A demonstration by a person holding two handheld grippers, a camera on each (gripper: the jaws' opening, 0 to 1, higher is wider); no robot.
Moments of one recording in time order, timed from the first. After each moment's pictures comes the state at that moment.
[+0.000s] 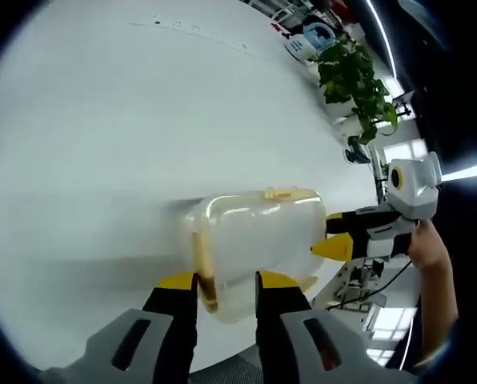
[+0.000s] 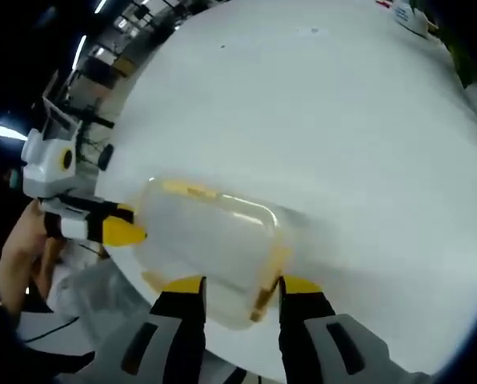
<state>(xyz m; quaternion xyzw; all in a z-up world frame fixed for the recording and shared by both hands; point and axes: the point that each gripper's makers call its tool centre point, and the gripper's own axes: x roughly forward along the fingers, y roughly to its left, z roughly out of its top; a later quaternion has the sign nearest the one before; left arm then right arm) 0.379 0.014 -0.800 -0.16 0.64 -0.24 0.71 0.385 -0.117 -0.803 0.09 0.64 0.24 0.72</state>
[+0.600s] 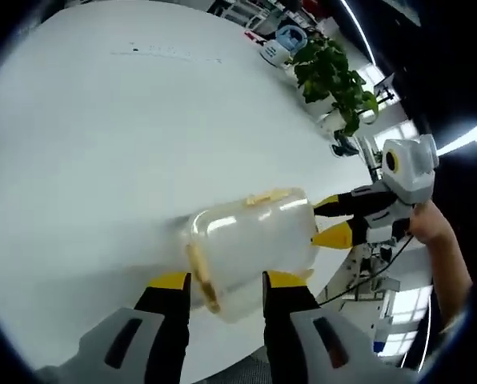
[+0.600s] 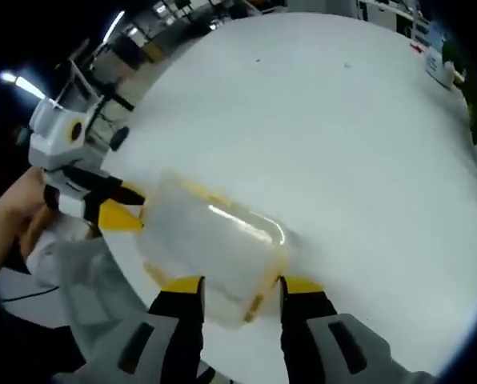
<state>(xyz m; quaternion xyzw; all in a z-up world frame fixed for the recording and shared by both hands) 0.395 0.021 -0.781 -0.12 0.59 -0.28 0.74 0.400 -0.118 -0.779 0.00 0.58 0.30 0.76</state>
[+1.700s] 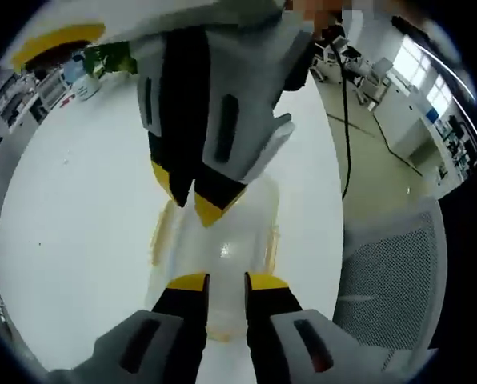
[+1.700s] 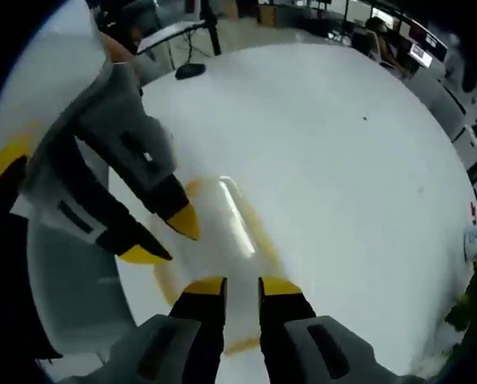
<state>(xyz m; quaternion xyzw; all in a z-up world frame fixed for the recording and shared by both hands) 0.371 -0.039 -0.773 0.34 0.42 -0.55 0.64 0.410 -0.063 -0.778 -0.26 0.50 0.46 0.68</state>
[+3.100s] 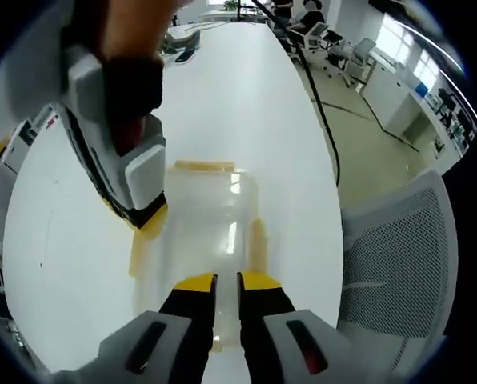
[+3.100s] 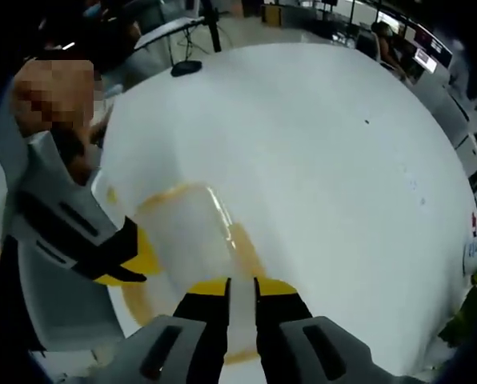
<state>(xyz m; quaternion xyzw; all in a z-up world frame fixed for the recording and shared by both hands) 0.359 -0.045 -0.781 0.39 0.38 -0.56 0.62 0.436 -0.057 -0.787 -0.28 0.49 0.47 0.68</state>
